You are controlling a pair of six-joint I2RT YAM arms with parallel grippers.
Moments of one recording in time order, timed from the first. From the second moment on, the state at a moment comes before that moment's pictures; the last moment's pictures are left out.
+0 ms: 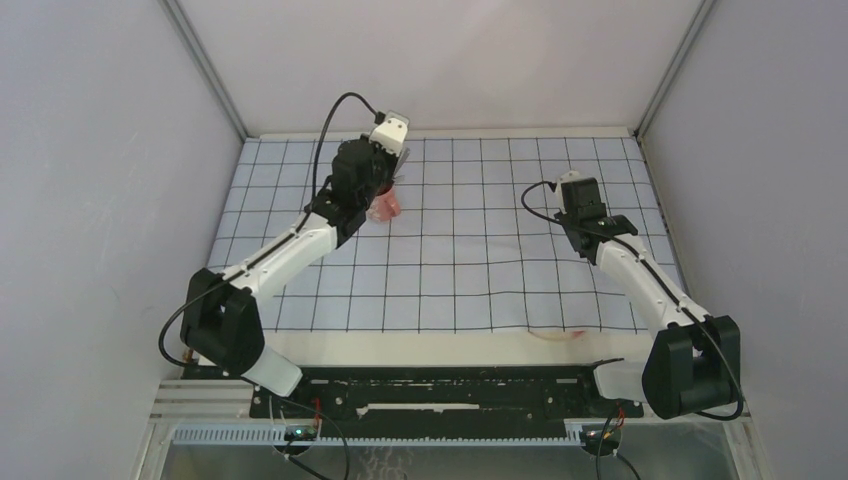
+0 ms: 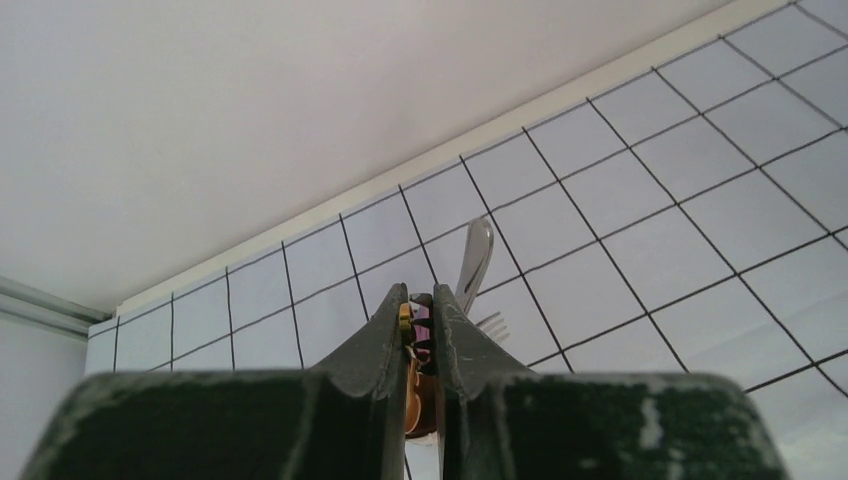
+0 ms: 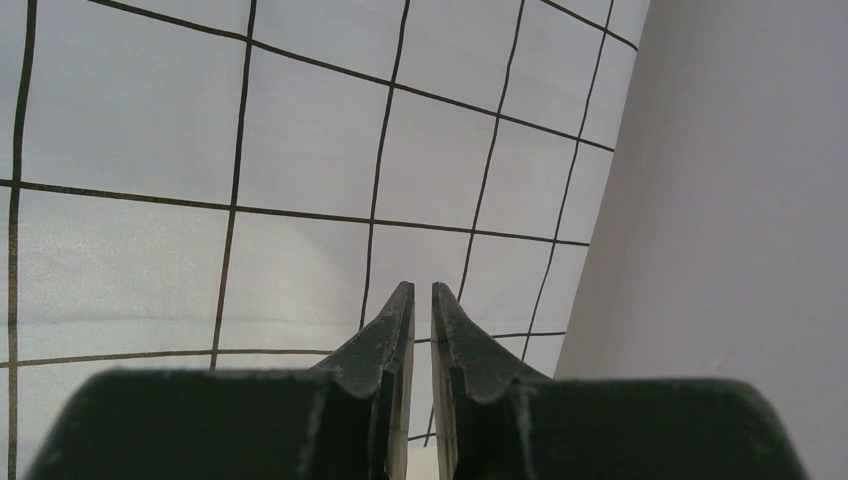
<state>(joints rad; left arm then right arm) -0.52 1.53 1.19 0.20 -0.23 0.26 0.21 1.29 0.96 -0.60 0.42 -0.30</state>
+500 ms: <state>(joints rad) -0.49 1.48 1.37 0.09 -0.23 0.24 0.21 1.31 0.96 -0.60 0.42 -0.30</state>
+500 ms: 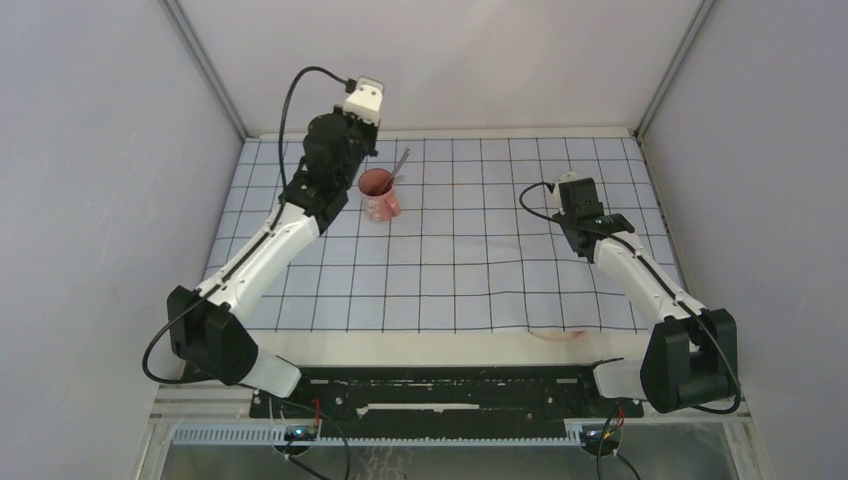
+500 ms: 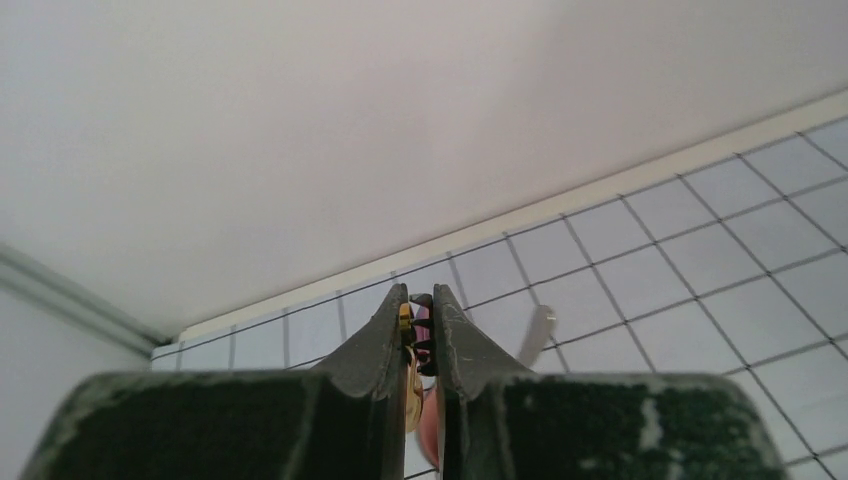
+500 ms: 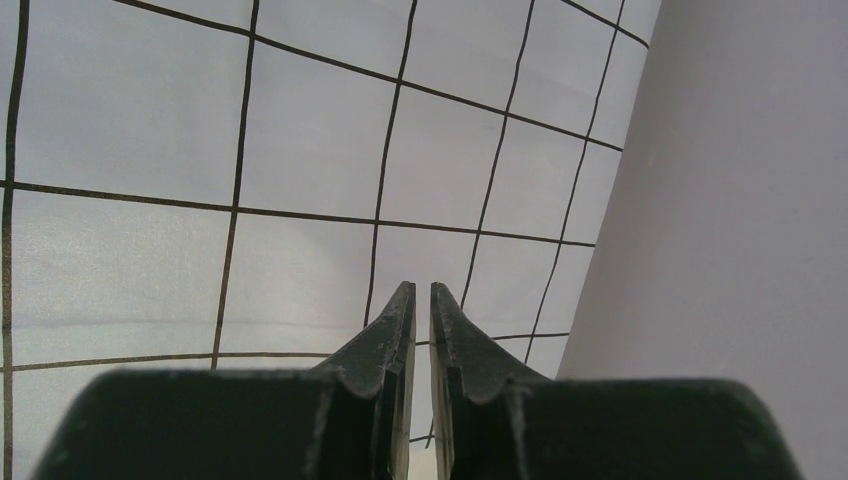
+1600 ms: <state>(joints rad) -0.05 1.59 1.72 -1.03 -0.07 0.21 0.24 1.32 0.96 -0.59 0.36 -0.29</state>
